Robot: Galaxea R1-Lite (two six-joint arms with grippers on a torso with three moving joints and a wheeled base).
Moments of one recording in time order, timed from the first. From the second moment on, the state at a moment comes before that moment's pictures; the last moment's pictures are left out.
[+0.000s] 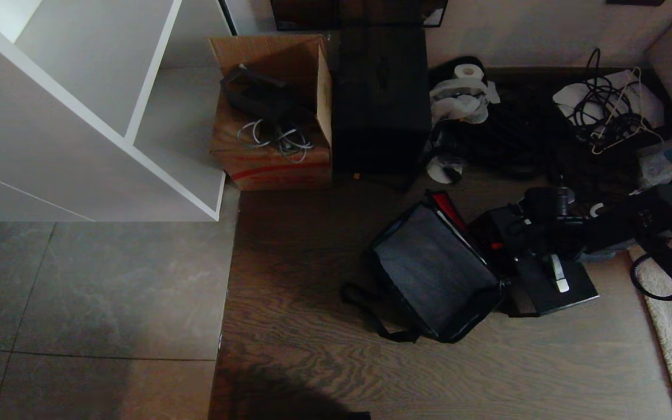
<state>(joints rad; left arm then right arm) 0.00 0.00 0.00 0.00 0.00 0.00 -0.11 2.48 -1.58 -0.41 -0.76 -0.63</state>
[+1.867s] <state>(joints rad) 0.00 0.00 0.00 0.00 0.00 0.00 -0.20 2.59 -1.67 -0.61 -0.75 -0.78</state>
